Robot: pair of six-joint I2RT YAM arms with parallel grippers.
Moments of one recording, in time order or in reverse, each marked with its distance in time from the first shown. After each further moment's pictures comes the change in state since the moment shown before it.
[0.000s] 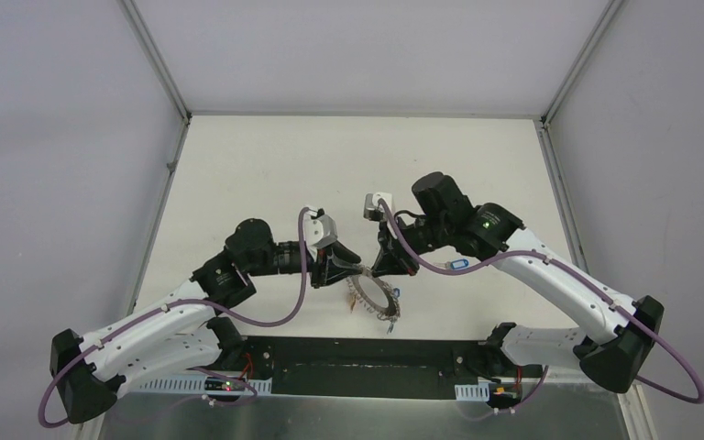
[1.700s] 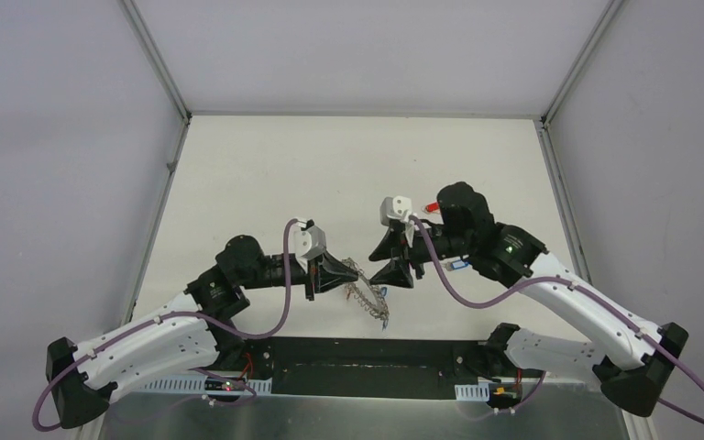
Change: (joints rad) left arm -0.051 -0.093 -0.090 0.066 -0.026 -0.089; right arm 0.031 -0.137 -0.111 0.232 -0.037 0.010
